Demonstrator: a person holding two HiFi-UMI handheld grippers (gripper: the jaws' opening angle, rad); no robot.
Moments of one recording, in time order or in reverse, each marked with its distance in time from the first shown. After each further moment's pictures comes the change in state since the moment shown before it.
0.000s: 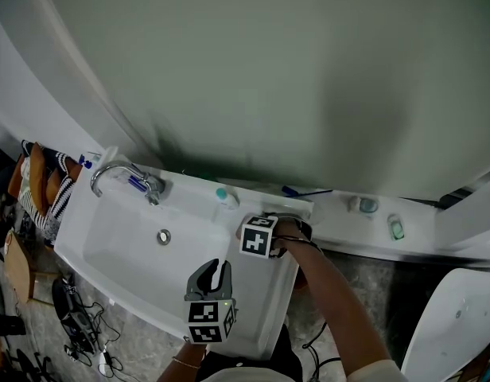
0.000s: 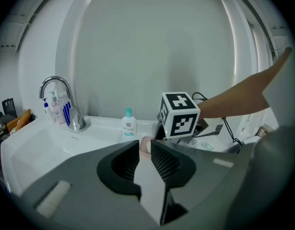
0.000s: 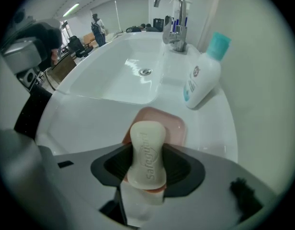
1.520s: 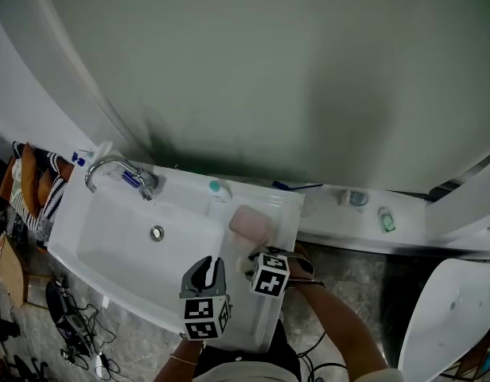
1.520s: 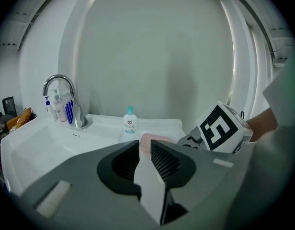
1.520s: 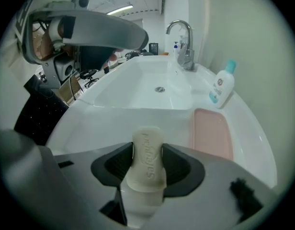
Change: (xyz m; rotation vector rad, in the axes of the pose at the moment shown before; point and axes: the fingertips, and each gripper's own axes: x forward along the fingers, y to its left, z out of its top) left arm -0.011 0.003 -0.011 -0.009 -0.013 -0.007; right arm -0.020 0.113 0.013 0.100 -0.278 0.018
